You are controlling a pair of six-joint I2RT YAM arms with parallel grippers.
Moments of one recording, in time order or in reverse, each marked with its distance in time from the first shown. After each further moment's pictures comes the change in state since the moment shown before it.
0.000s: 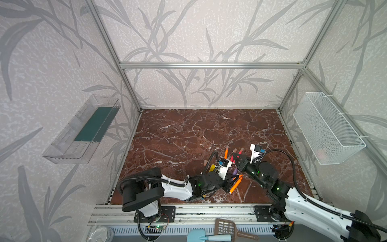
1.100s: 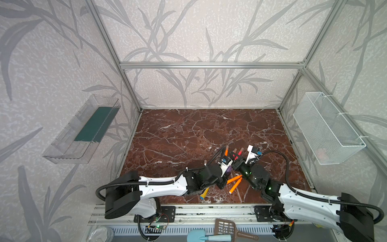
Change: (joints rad) left arm 0.072 -0.198 0.165 -0.661 -0.022 0.270; right arm 0.190 0.183 0.006 0.221 0.281 0.109
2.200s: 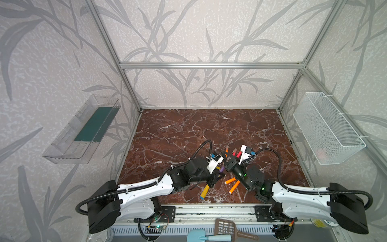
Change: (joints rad) left arm 0.154 -0.212 -0.097 -0.062 0.344 -0.050; right arm 0.124 0.124 0.079 0.114 0.064 -0.014
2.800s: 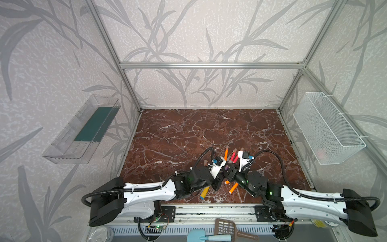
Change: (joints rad) left arm -0.167 0.042 -0.072 0.264 -0.312 0.056; right arm 0.081 -0.161 0.001 -0.298 -0.065 -0.044
